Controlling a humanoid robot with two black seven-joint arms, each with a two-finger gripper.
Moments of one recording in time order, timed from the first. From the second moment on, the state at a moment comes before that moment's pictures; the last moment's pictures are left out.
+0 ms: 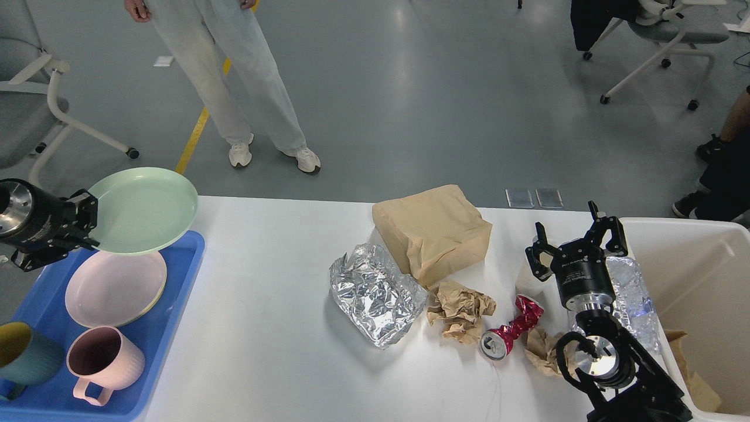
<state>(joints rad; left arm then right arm) -1.76 0.57 1.55 -1.04 -0.69 -0.47 0.13 0.26 -0.02 1.42 0.79 -0.51 0.33 0.41</state>
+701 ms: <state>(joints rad) -1.17 0.67 1.06 -0.57 -0.47 -0.46 0.22 0.26 -0.02 1.42 0.79 -0.51 0.33 0.41</state>
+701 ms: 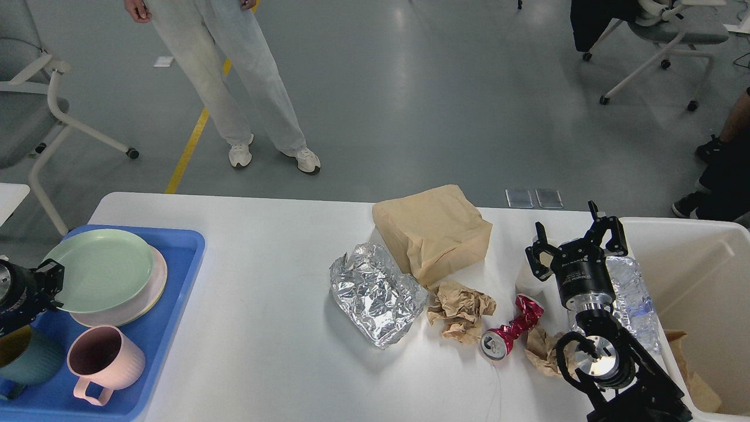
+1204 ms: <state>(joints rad) -1.12 0.62 1.04 -0.53 -0.47 -0.42 0.22 0.26 -0.02 1.42 0.79 -0.51 0.33 0.41</state>
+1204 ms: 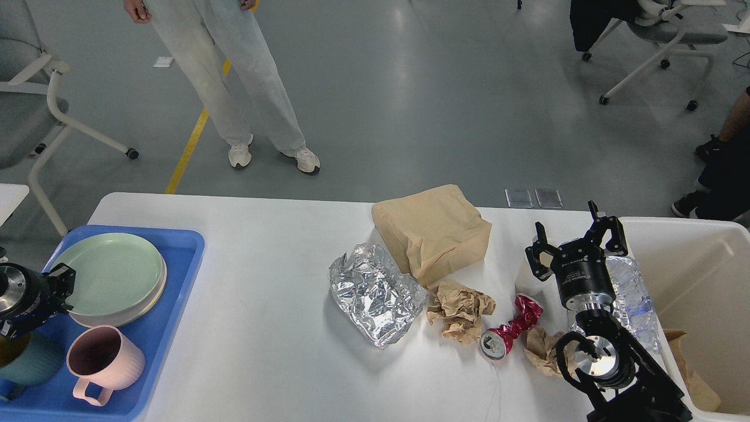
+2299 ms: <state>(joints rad) -1.07 0.71 0.00 -0.53 -0.44 -0.38 0.19 0.26 -0.02 1.42 0.79 -0.51 0.33 0.41</state>
